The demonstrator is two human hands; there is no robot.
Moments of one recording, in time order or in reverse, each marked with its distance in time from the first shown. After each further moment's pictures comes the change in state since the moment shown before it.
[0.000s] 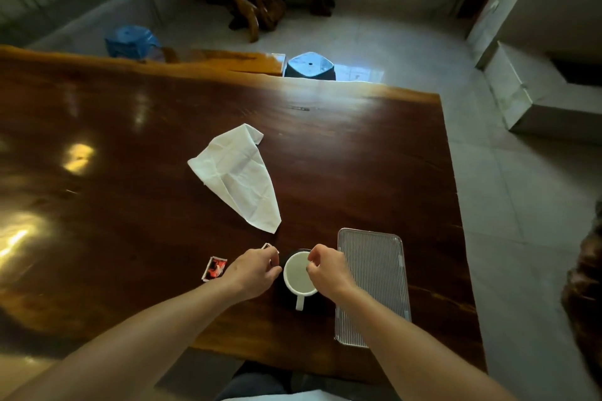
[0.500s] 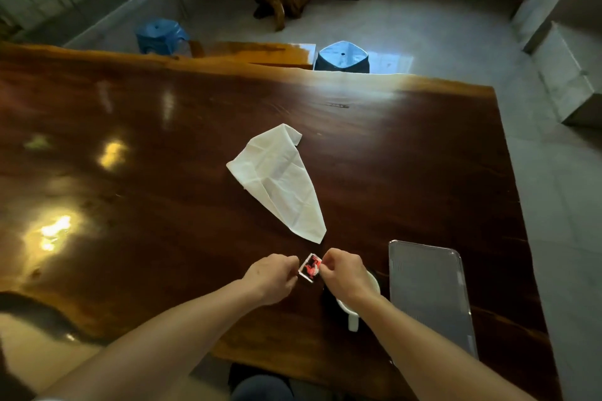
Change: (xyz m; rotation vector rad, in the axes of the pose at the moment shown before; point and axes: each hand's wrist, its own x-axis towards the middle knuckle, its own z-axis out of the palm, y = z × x) left_hand 0.022 -0.076 -0.042 0.158 -0.119 0.028; right_hand 0.039 -0.070 0.050 -0.036 -0.060 0.009
